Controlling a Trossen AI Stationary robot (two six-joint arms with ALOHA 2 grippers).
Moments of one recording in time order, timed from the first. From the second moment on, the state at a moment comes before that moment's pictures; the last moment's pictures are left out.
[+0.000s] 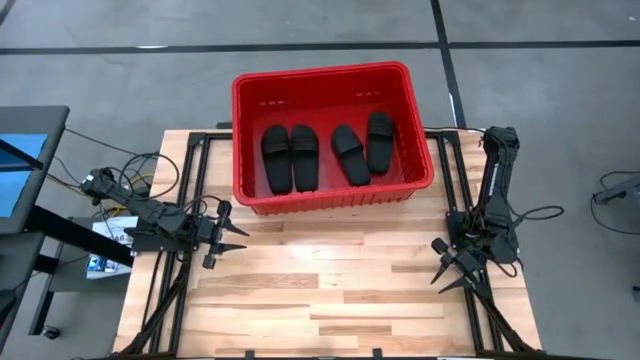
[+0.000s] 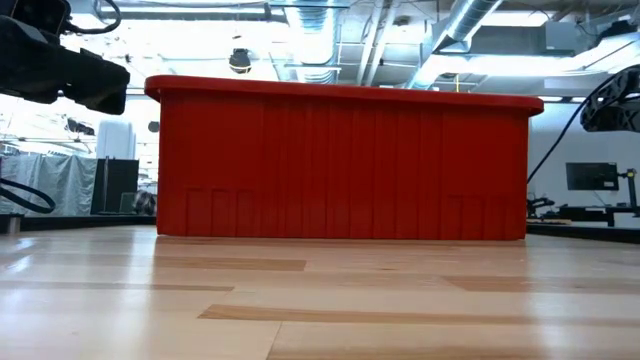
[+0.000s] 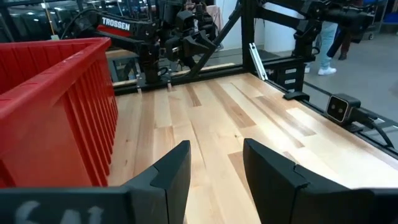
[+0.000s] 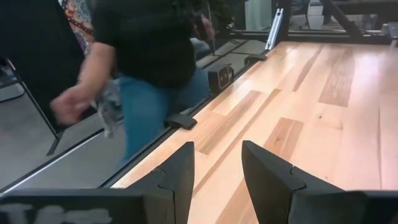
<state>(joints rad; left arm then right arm) -0.46 0.15 0.01 0.07 -0.27 0.09 1.33 0.37 0.01 0.08 0.63 0.26</state>
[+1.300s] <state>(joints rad) -0.46 0.15 0.01 0.07 -0.27 0.11 1.33 0.37 0.00 0.08 0.63 0.26</state>
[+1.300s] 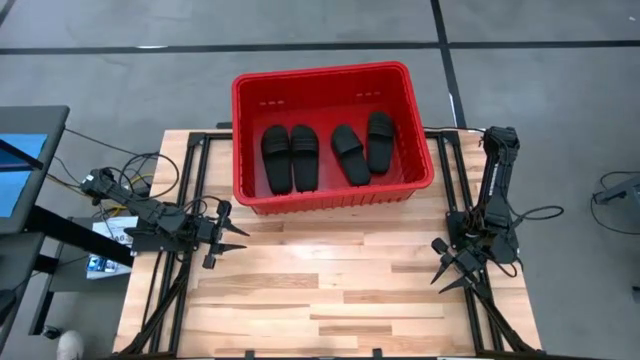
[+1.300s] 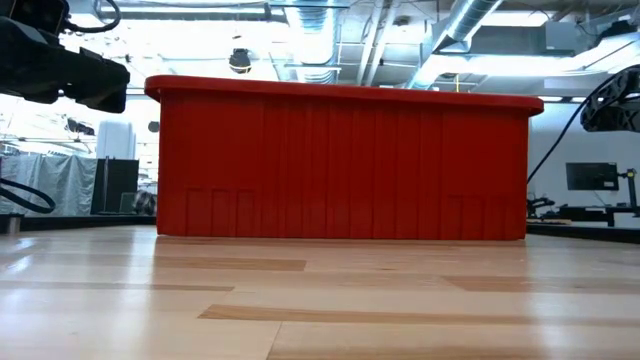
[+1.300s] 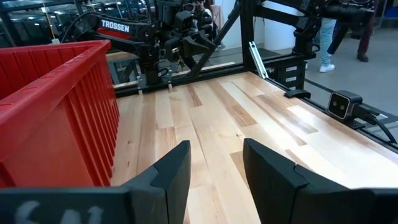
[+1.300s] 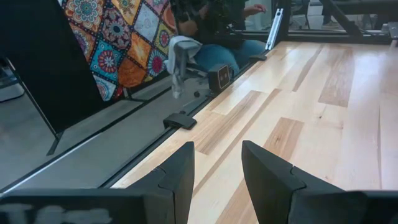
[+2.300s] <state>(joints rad) -0.46 0.15 0.01 0.07 -0.27 0.15 1.33 0.37 0.00 0.08 0.63 0.26</state>
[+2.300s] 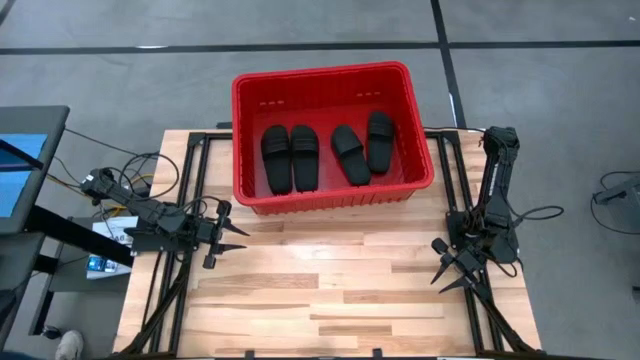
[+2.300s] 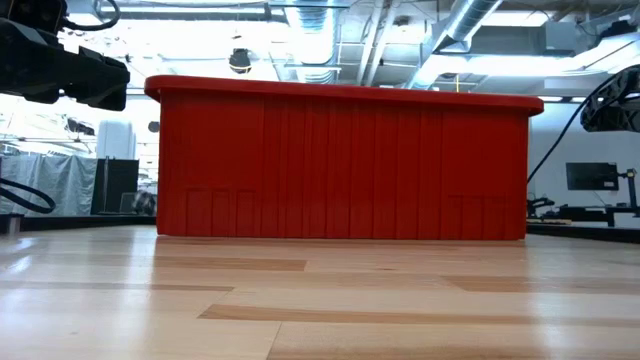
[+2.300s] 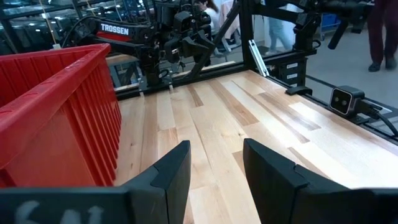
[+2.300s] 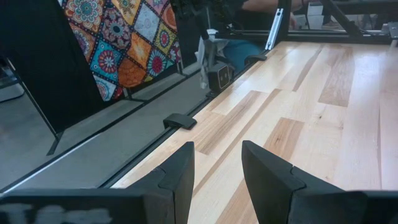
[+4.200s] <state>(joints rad) -0.46 0.15 0.01 0.07 -0.27 0.14 1.33 0.37 0.00 0.08 0.63 0.26</state>
